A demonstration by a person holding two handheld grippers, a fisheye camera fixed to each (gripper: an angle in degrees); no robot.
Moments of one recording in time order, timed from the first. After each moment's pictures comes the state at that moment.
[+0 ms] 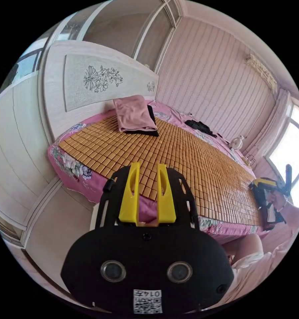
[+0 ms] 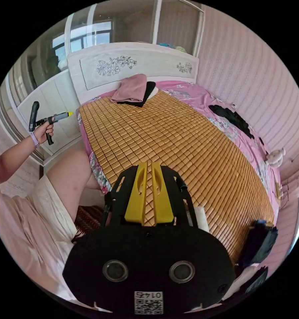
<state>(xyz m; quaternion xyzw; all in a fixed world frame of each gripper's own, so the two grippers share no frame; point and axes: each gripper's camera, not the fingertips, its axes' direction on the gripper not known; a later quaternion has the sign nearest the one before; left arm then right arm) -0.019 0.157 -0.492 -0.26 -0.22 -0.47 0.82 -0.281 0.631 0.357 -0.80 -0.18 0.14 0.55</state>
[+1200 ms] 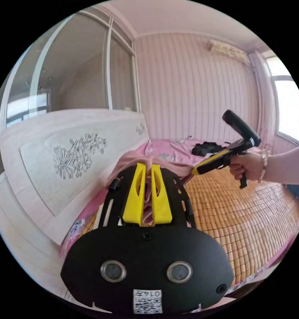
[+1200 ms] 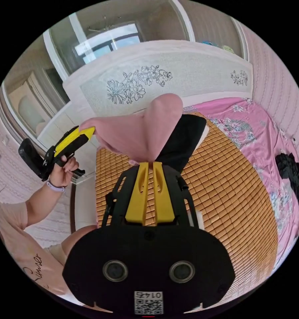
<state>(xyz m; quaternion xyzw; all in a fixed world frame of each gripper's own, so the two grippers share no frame) -0.261 0.108 -0.370 -0.19 -0.30 -0.25 0.90 -0.442 0.932 0.662 -0.72 -0.32 0.30 0.53</state>
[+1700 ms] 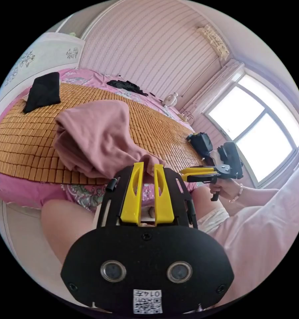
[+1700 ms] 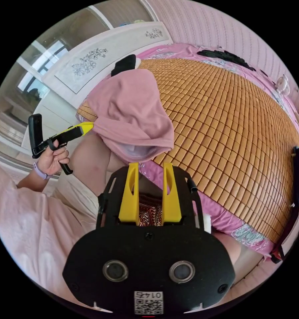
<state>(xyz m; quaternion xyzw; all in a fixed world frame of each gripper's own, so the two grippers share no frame) 0.073 0.105 -0.333 -0.26 0.11 -0.45 0.85 -0.400 0.650 0.270 -0.84 -0.10 0.31 0.44</state>
